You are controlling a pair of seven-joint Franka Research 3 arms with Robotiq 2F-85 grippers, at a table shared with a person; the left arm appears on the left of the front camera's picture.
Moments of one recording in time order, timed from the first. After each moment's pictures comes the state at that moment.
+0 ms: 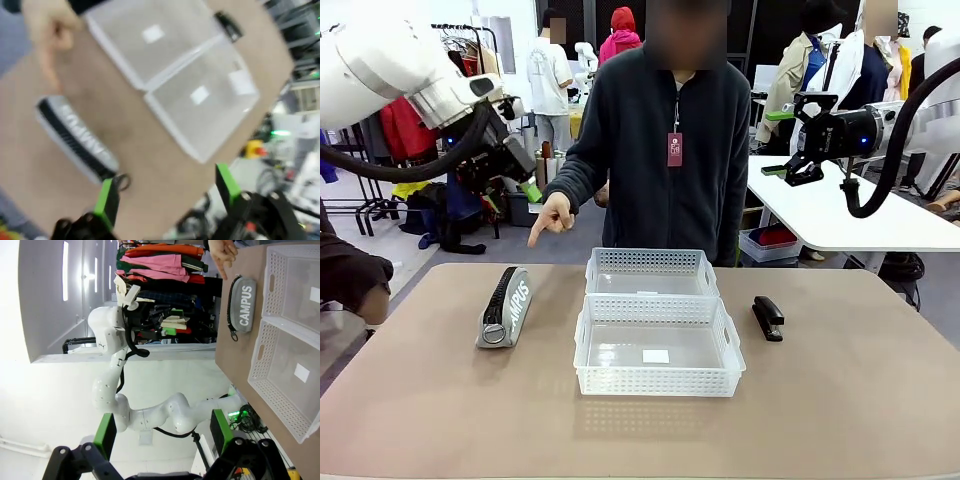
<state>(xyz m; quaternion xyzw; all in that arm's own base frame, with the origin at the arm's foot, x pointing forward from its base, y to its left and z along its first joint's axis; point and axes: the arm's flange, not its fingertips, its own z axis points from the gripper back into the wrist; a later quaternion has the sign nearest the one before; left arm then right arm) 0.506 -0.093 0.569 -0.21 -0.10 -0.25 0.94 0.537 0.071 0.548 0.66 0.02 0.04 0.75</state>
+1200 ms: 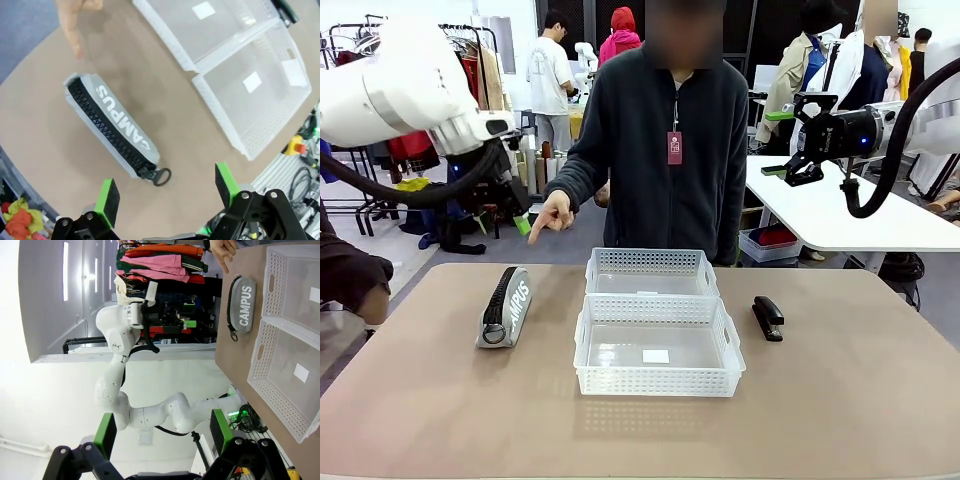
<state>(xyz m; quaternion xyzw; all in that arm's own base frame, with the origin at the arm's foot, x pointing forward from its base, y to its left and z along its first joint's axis) 0.521 -0.092 0.516 -0.11 -0.09 -0.25 0.96 0.537 0.071 0.547 0.66 0.02 0.04 0.75</state>
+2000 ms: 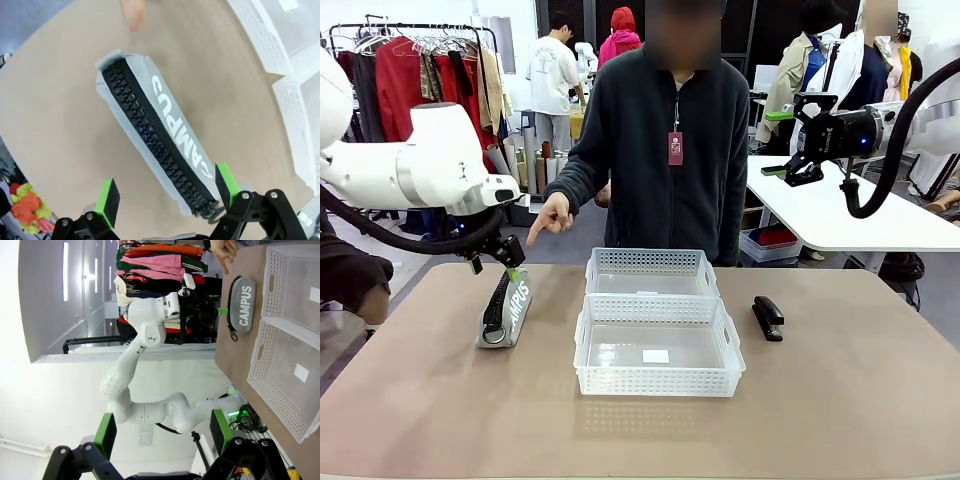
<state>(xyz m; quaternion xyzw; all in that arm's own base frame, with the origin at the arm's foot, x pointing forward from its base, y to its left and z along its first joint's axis) 0.549 -0.074 0.404 -0.03 -0.09 -0.21 0.97 0.538 0.071 0.547 0.66 0.02 0.04 0.75</state>
